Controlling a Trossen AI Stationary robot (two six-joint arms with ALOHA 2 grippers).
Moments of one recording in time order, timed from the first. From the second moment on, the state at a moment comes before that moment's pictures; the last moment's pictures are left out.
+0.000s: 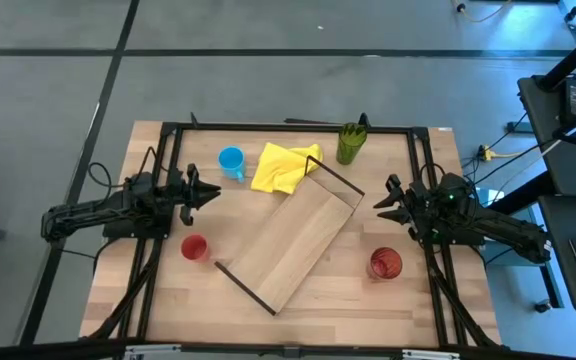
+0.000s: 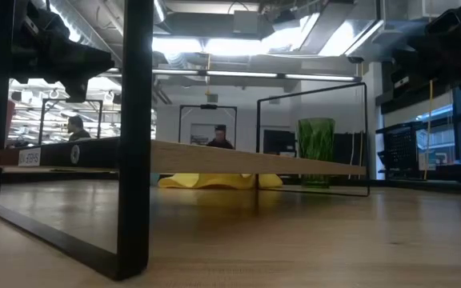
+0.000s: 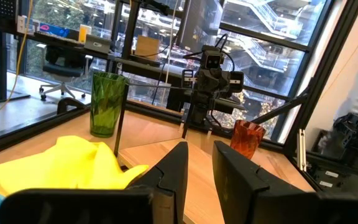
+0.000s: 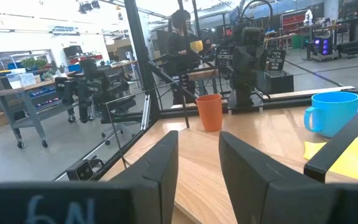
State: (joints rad) left arm 0.25 0.00 0.01 0.09 0.12 -0.28; right arm -0.38 0.02 0.01 0.15 -0.65 0.26
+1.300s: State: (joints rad) left arm 0.25 0.00 0.01 0.09 0.12 -0.28; right arm -0.38 0.45 0.74 0.09 -0.14 0.30
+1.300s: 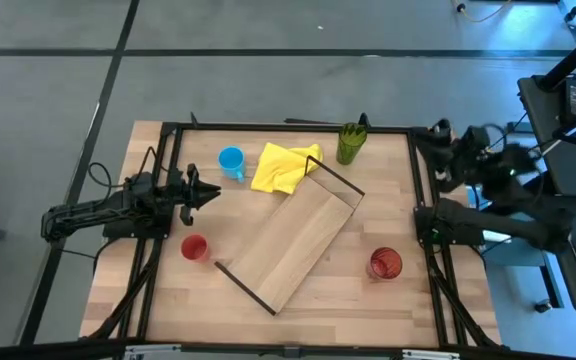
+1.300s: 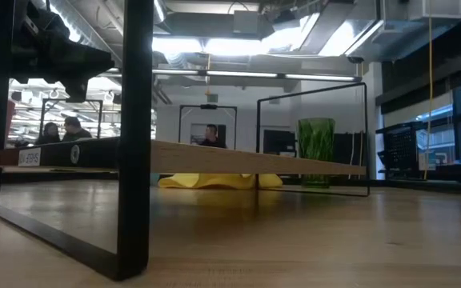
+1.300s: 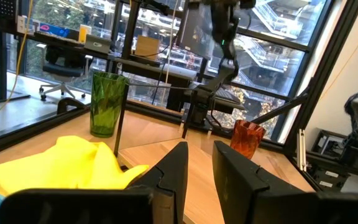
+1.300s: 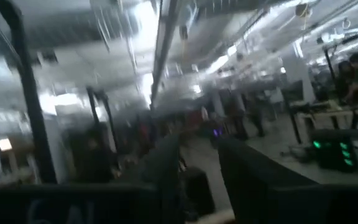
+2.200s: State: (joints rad) left arm 0.25 0.00 0.01 0.09 0.12 -0.28; right arm -0.90 1.42 1.54 -1.07 -0.19 0.14
